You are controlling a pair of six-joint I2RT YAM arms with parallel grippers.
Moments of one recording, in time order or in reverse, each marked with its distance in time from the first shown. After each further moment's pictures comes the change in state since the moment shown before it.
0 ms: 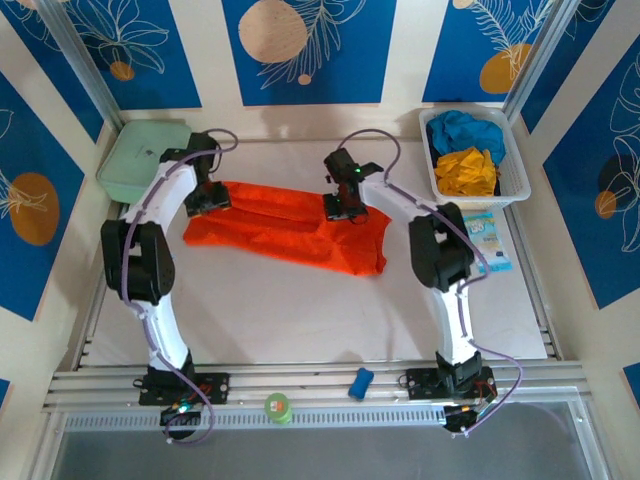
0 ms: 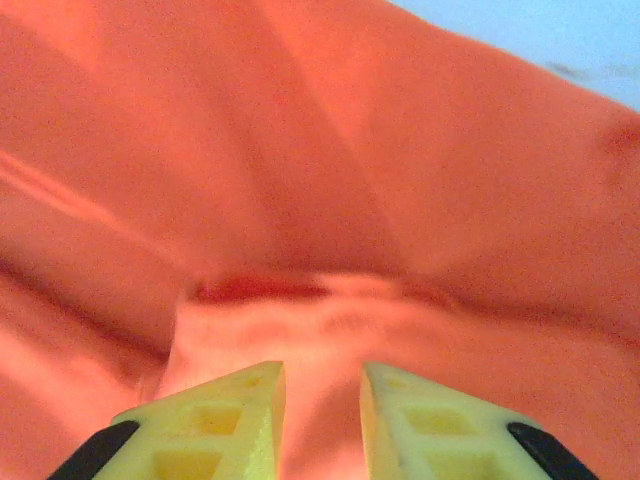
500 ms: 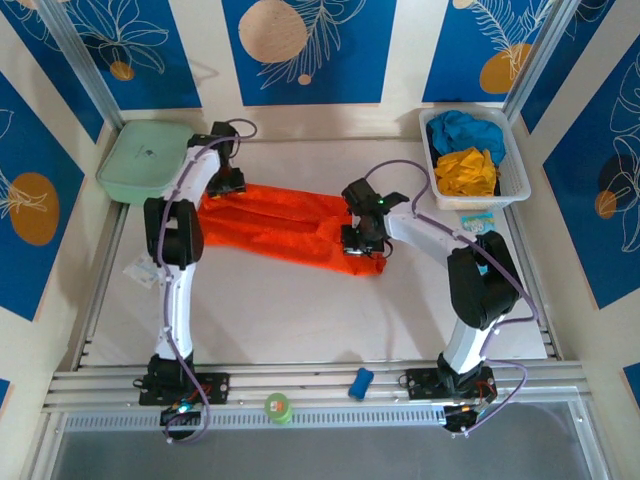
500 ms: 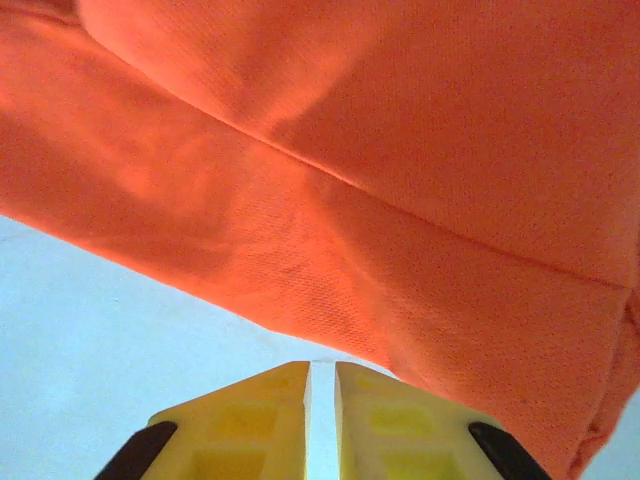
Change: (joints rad) left arm -0.013 0.483 0.516 -0.071 0.005 0.063; right arm 0.042 -0.335 -0.452 0.019 -0.087 0.215
